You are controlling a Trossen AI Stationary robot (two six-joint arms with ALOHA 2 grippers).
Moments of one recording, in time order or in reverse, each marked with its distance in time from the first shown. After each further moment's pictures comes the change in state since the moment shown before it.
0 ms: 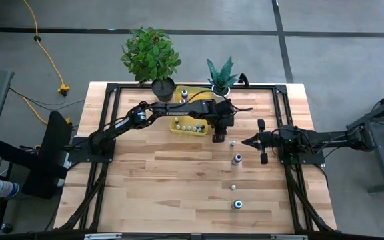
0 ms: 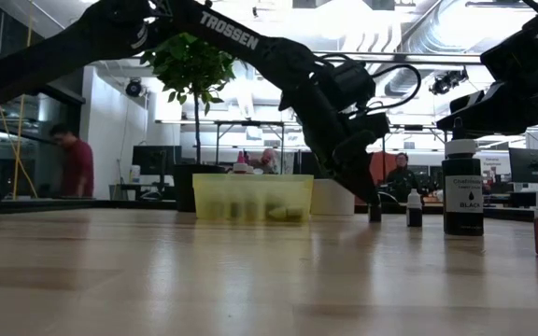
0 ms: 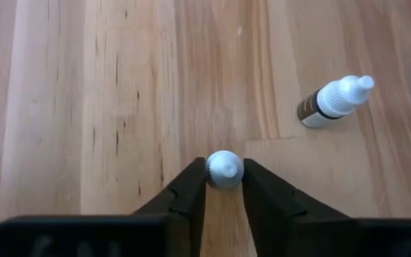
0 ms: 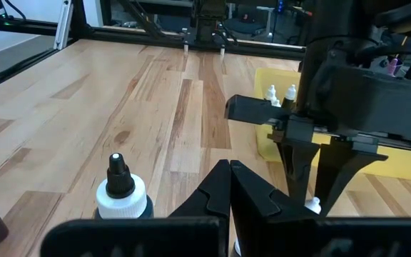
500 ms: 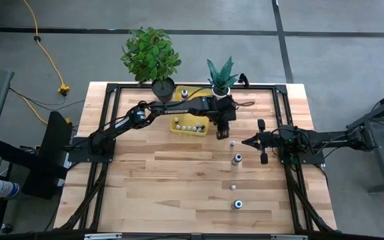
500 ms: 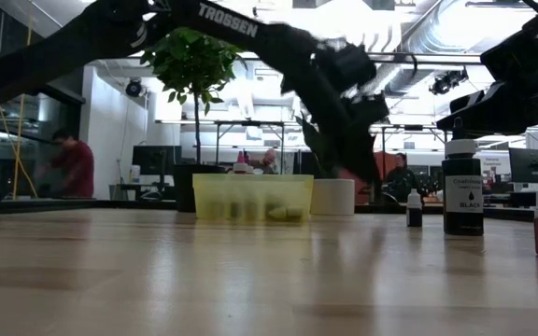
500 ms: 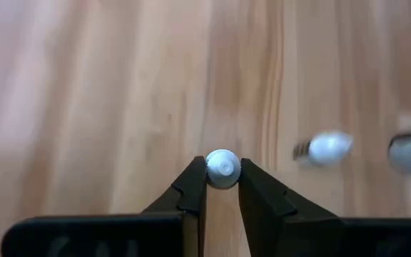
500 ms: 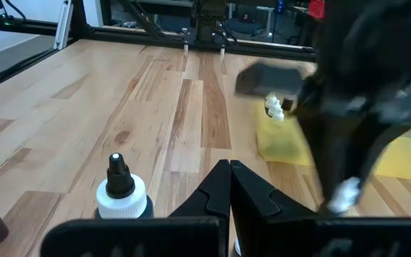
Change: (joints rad) left arm 0.000 -0.009 0.106 -0.073 -0.045 -0.161; right arm 0.000 0.000 0.000 0.000 0.000 0.000
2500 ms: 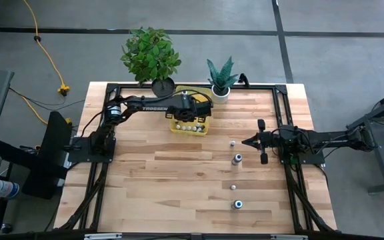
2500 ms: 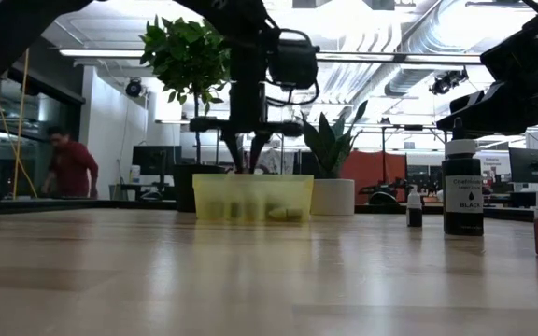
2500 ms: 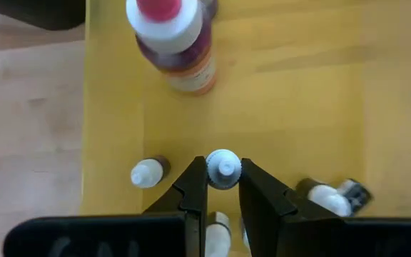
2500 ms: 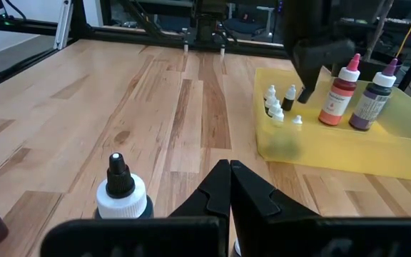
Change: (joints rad) left arm -0.002 -0.386 -0.534 -0.347 -0.552 -1.310; right arm 0.000 0.000 0.000 0.000 0.000 0.000
